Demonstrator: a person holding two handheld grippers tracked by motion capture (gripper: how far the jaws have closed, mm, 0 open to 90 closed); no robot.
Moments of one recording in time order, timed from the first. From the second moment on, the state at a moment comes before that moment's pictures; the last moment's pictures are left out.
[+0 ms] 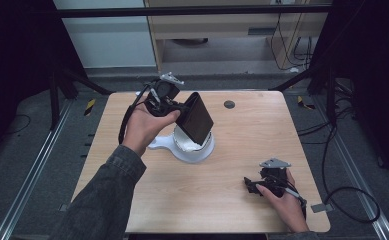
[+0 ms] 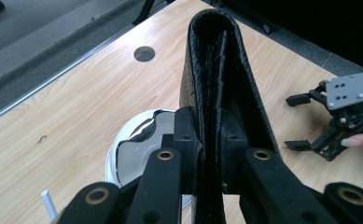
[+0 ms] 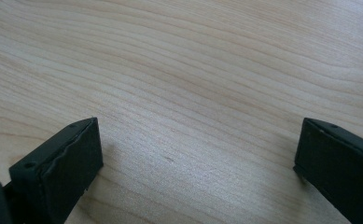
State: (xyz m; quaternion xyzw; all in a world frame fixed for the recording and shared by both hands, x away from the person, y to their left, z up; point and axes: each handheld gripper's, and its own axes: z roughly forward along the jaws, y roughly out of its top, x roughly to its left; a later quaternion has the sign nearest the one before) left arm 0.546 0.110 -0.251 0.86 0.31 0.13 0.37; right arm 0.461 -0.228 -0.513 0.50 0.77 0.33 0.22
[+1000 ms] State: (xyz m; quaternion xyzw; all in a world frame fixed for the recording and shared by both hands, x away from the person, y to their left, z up) left arm 0.559 0.117 -0.277 0.86 0.33 0.12 0.36; right arm 0.461 -0.227 -0.513 0.50 0.77 0.33 0.21
